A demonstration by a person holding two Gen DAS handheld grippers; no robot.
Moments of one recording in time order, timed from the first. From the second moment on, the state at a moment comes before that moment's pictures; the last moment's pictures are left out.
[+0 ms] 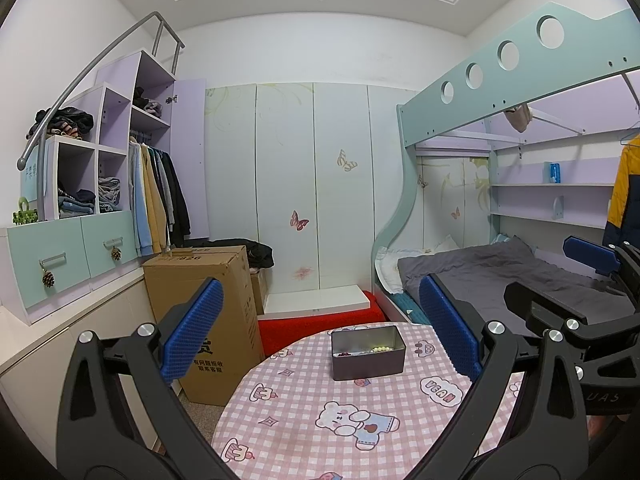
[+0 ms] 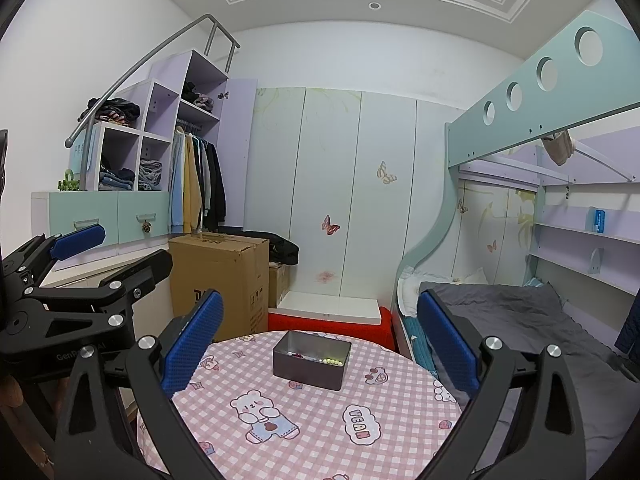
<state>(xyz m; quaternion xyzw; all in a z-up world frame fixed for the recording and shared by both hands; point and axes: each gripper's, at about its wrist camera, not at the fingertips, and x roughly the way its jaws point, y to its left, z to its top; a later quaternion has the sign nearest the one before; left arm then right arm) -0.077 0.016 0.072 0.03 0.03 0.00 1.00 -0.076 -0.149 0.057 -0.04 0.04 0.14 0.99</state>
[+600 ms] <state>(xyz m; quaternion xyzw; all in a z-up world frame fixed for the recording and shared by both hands) -0.077 0.016 0.072 0.04 0.03 0.00 1.00 -0.076 -0.150 0.055 -0.04 0.05 0.14 0.99</state>
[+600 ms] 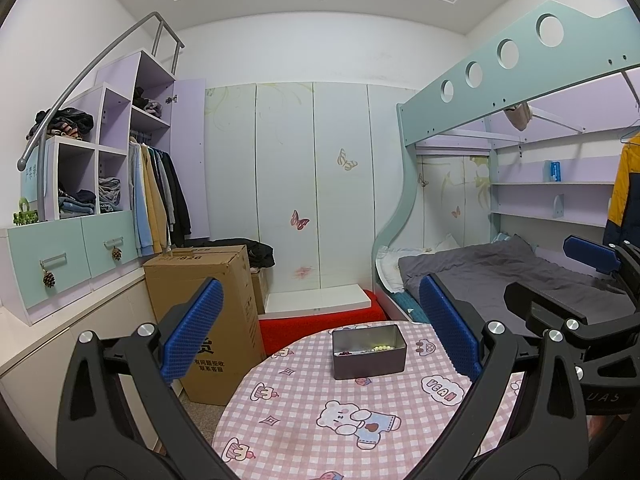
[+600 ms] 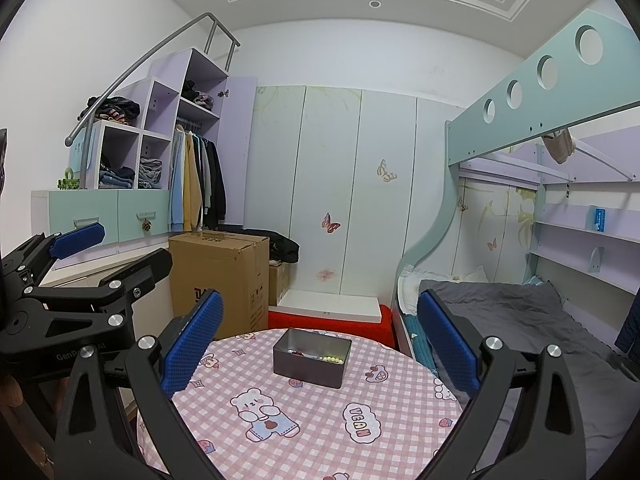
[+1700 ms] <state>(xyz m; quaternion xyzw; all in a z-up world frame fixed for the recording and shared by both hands) -0.077 0.021 0.071 0.04 0.03 0.00 1.00 -0.075 -0.150 0.053 -0.04 0.05 0.14 0.99</state>
